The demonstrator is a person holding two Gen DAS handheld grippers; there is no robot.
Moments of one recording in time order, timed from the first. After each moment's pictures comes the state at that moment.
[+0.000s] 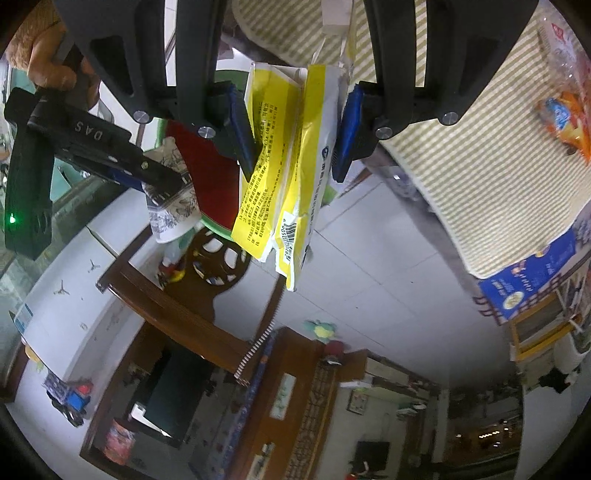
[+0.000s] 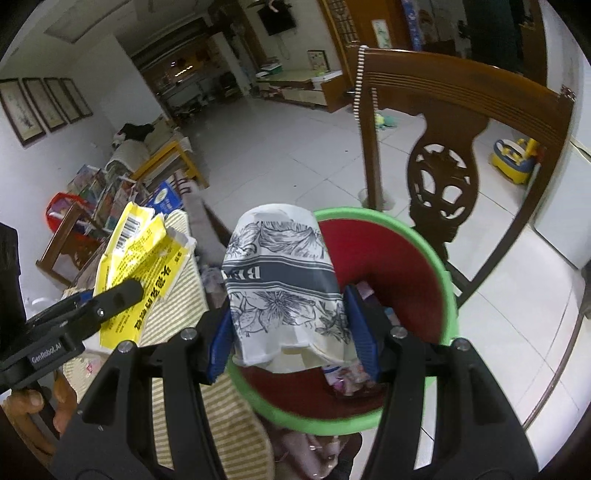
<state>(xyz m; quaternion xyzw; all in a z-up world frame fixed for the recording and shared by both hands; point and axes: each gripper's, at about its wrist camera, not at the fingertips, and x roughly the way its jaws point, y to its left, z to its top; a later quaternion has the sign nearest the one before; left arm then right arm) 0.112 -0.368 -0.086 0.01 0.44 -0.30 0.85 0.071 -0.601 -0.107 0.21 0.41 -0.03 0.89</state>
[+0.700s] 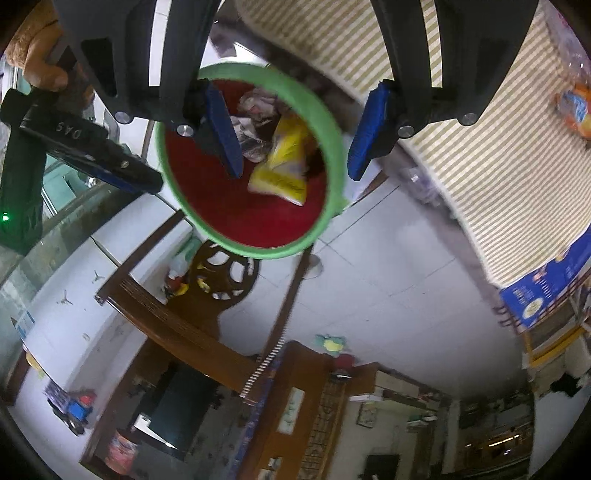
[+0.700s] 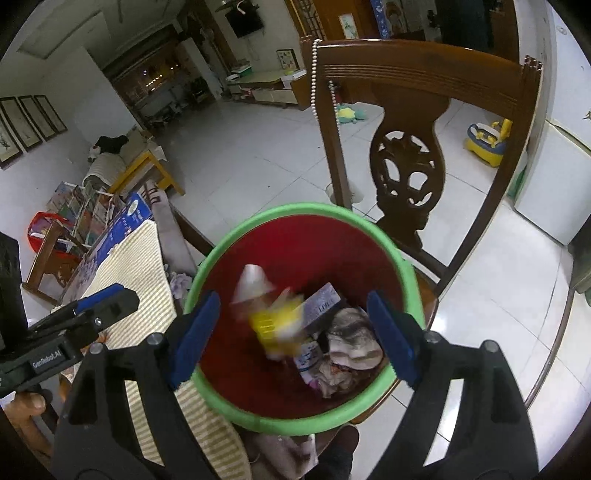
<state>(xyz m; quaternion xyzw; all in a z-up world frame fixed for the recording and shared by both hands) 0.122 -0.377 -0.104 0.01 0.46 -0.31 0.83 0.064 -0.617 -0.116 0.22 0.41 -0.06 0.88</state>
